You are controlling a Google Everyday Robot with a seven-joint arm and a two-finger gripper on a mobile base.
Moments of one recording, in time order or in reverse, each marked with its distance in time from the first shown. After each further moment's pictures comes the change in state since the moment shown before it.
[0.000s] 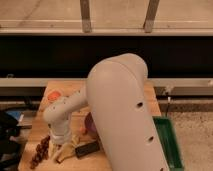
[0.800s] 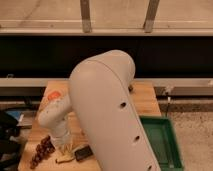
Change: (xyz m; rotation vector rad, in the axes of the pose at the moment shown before) arm 0.002 -0.011 0.002 0.138 -0.004 0.097
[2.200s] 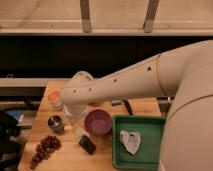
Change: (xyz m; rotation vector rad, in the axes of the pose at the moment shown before) arm -0.009 -0.088 -0.178 -0.126 -0.431 0.167
